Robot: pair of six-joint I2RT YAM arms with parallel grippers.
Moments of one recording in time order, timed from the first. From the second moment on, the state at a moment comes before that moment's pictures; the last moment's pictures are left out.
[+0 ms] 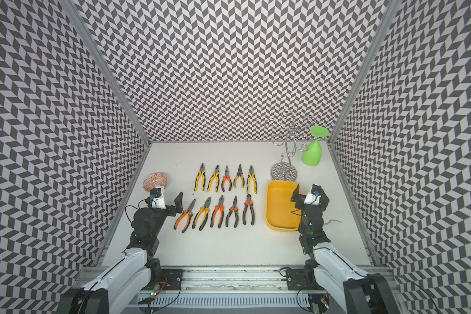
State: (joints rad) left arm -0.05 0.89 0.07 0.70 0.05 0.03; right arm 0.17 0.97 0.10 0.80 0.45 0.08
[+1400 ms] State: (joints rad) left arm 0.03 1.55 0.24 1.21 0.19 0.05; right arm 0.06 1.55 0.11 1.46 0.26 0.09
